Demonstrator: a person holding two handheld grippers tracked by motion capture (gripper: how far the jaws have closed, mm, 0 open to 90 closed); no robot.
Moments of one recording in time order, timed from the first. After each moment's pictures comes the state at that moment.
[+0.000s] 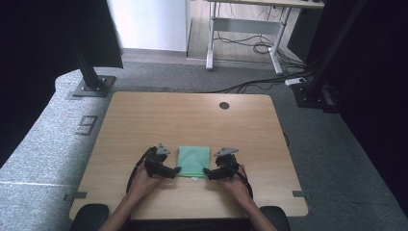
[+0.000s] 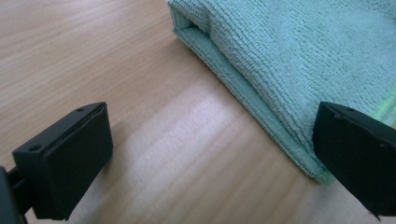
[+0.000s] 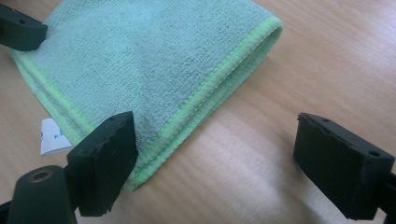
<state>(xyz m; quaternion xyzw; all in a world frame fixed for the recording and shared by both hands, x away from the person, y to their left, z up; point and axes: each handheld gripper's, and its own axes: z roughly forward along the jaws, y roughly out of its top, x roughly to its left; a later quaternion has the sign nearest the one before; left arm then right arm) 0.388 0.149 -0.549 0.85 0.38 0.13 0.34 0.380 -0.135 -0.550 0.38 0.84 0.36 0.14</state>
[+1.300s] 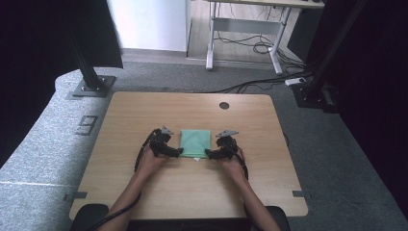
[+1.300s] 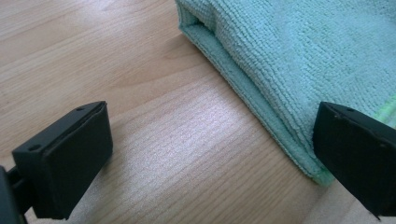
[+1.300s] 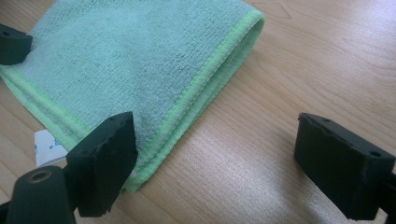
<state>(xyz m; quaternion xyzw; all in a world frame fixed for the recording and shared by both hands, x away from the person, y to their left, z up) 0.463 0.144 -0.549 0.84 0.40 0.13 0.34 0.452 -0.138 -0.552 0.42 0.81 0.37 0.16</state>
